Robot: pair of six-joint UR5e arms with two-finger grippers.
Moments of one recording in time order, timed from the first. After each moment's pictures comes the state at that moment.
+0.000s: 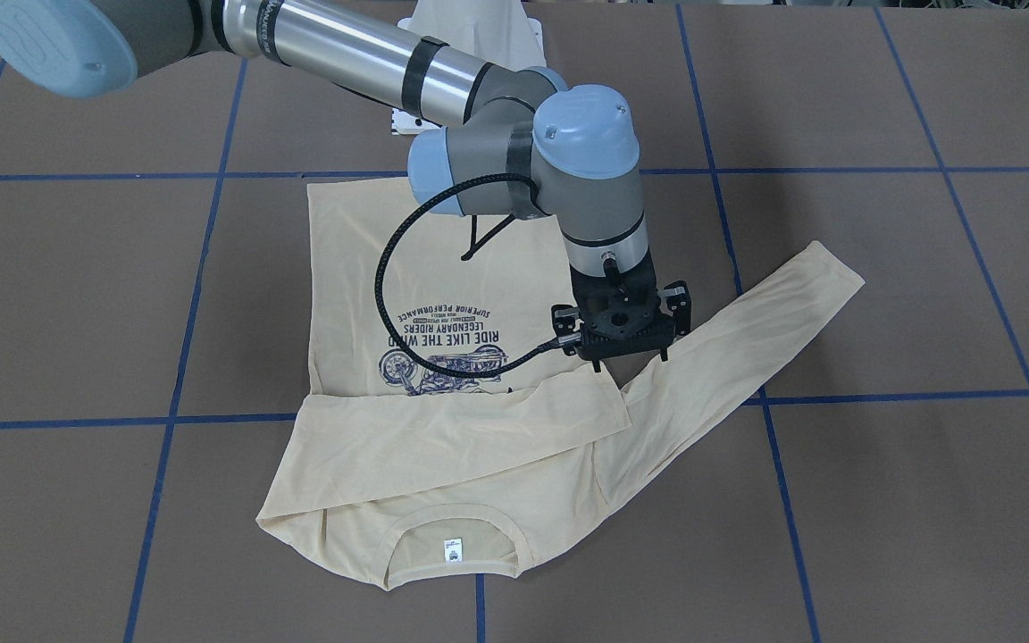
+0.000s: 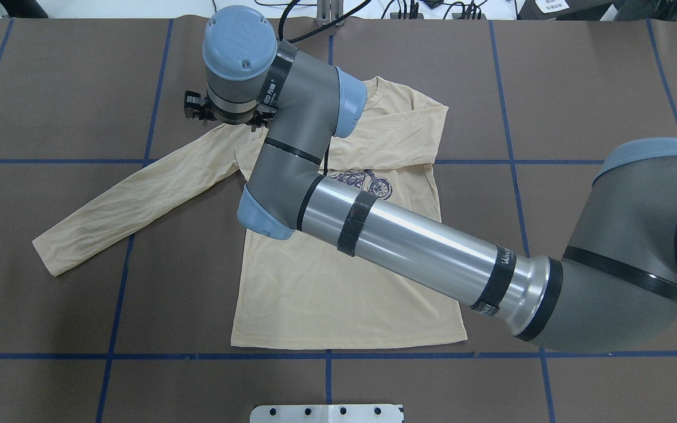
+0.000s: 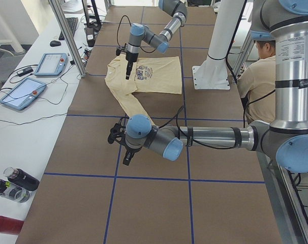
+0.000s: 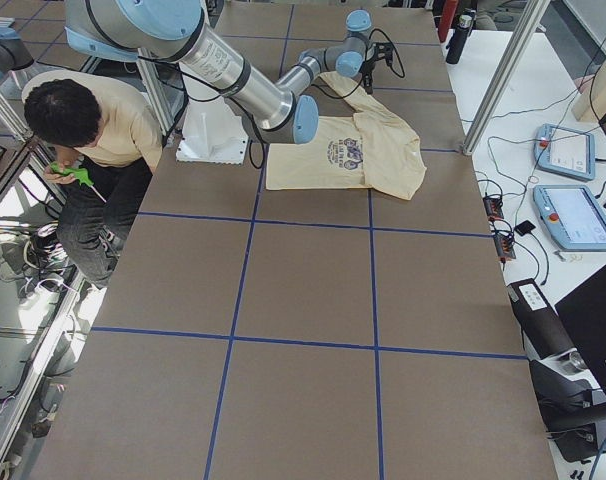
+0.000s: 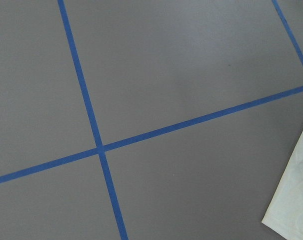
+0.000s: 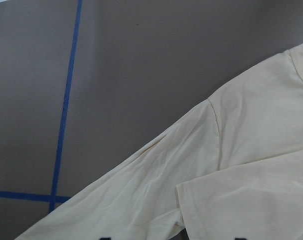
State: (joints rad) left arm -1.48 -1.47 -1.66 -2.06 -2.47 -0.13; right arm 0.59 -0.32 0.96 -1.14 1.83 1.28
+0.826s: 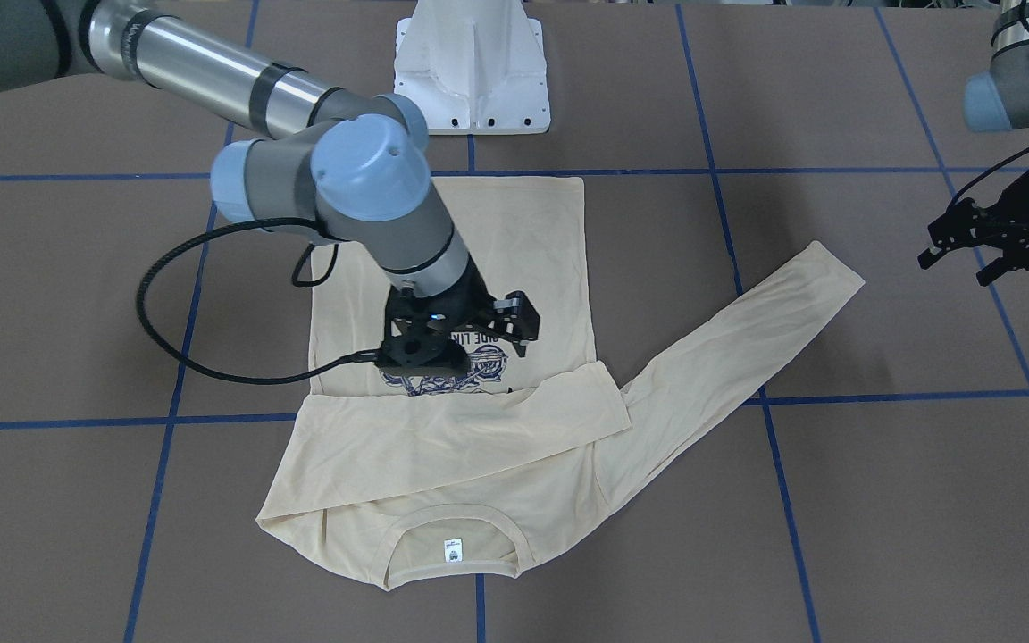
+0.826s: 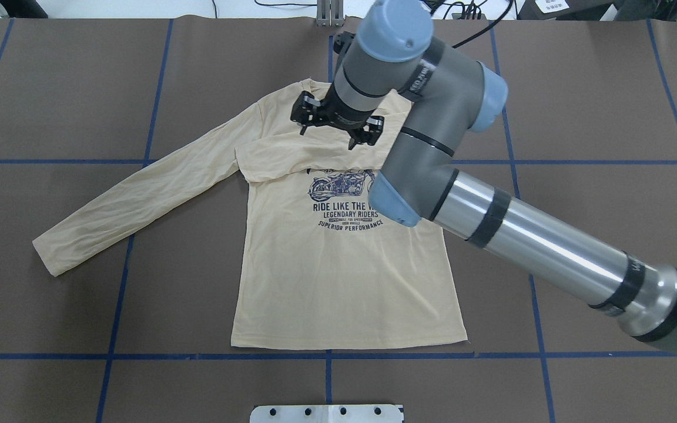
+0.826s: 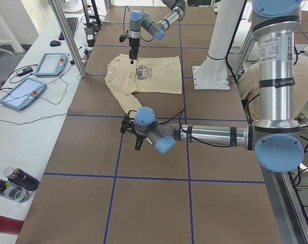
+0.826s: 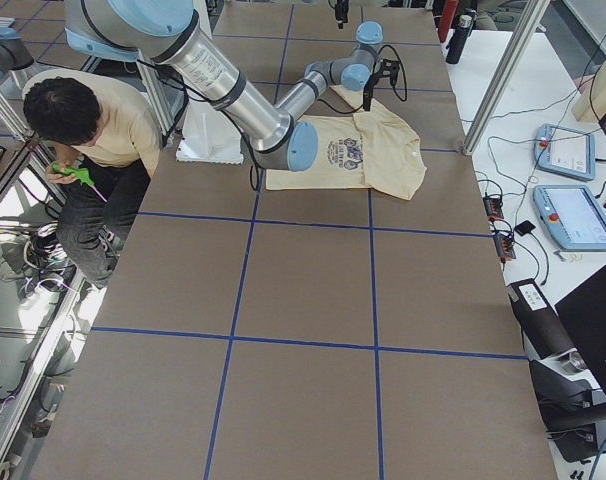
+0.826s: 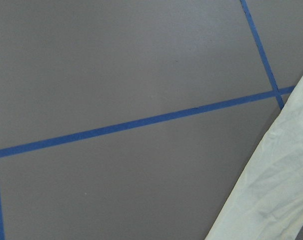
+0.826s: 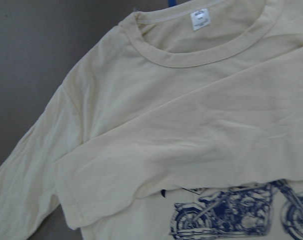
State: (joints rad) left arm -1.13 -1.47 -1.61 -2.36 -2.35 -0.61; right arm 0.72 -0.75 1.40 -1.23 2.10 1.38
